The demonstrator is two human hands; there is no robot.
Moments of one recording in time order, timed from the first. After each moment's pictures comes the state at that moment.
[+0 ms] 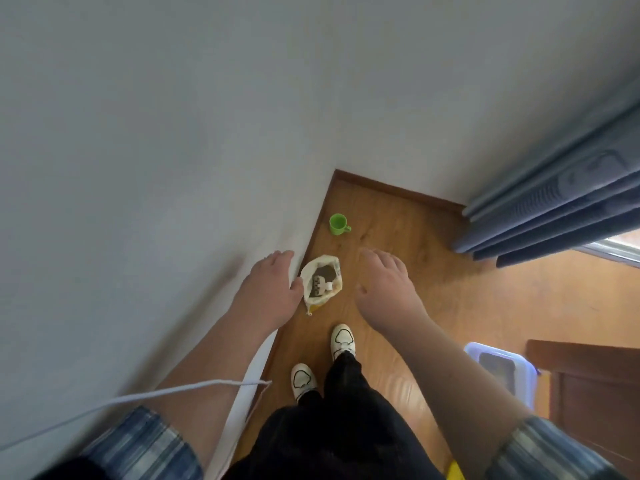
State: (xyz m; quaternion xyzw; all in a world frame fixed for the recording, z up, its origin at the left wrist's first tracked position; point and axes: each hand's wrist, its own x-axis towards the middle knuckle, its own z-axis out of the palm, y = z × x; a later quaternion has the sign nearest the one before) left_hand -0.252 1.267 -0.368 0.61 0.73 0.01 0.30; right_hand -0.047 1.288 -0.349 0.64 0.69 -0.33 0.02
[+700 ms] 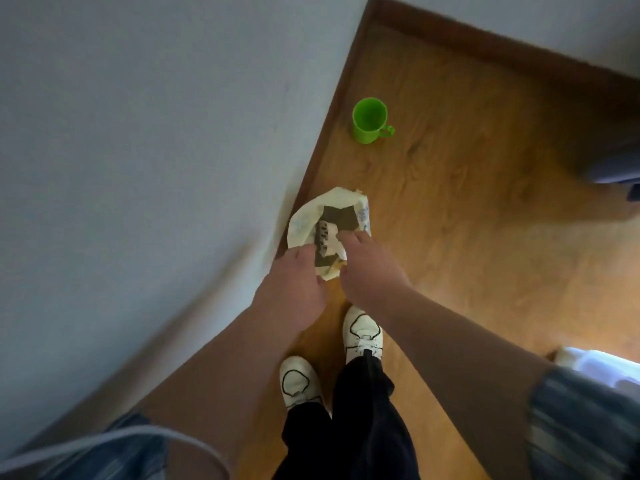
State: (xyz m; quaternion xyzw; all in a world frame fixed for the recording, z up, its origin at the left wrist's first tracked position) left_hand -0.213 1.348 -0.867 0.52 0.75 -0.08 0.41; right_hand -0.081 1.392 -0.892 0.58 0.70 -0.40 0.15
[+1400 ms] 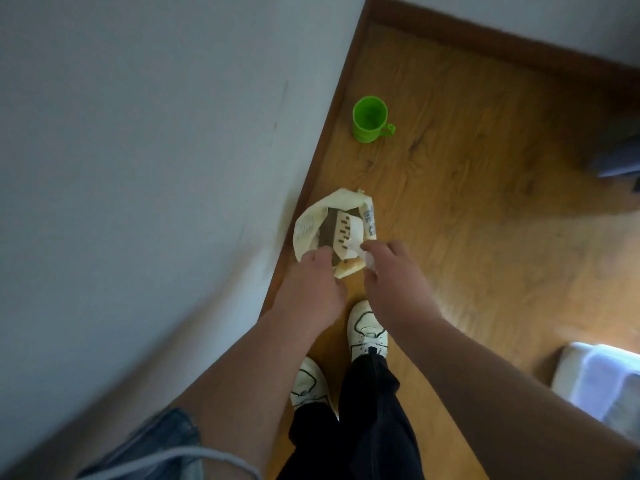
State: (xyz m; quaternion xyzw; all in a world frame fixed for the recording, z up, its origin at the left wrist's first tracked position) left_hand -0.190 1.350 -0.854 0.50 0.75 -0.06 0.43; right_hand -0.050 1.370 -0.856 0.64 0.64 -0.42 0.03
